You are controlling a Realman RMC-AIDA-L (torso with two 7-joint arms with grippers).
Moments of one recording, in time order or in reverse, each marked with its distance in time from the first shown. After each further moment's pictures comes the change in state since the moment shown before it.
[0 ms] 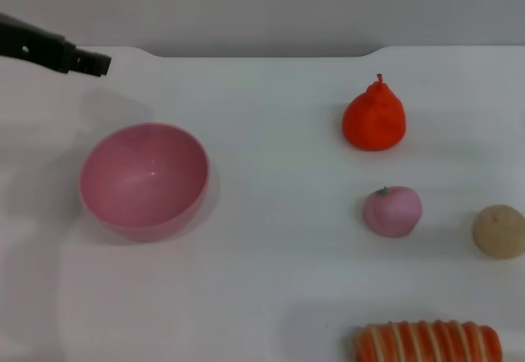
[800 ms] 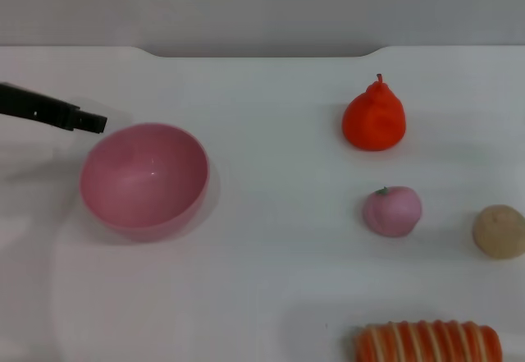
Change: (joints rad) left arm 0.020 0.004 0.049 -0.347 0.066 -0.233 0.038; right arm -0.003 0.002 0.000 0.008 -0.001 0.005 0.000
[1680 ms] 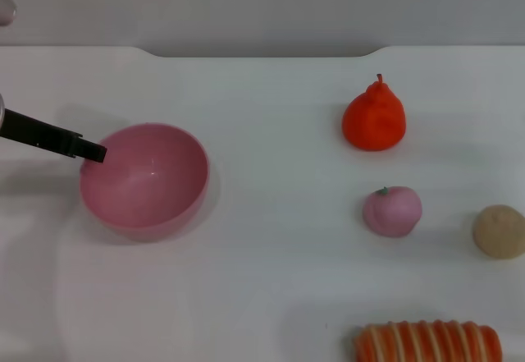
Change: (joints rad) left arm -0.025 -0.002 0.001 -0.068 0.061 0.034 -0.048; right arm -0.002 0.001 0.000 -0.001 0.000 0.007 -0.006
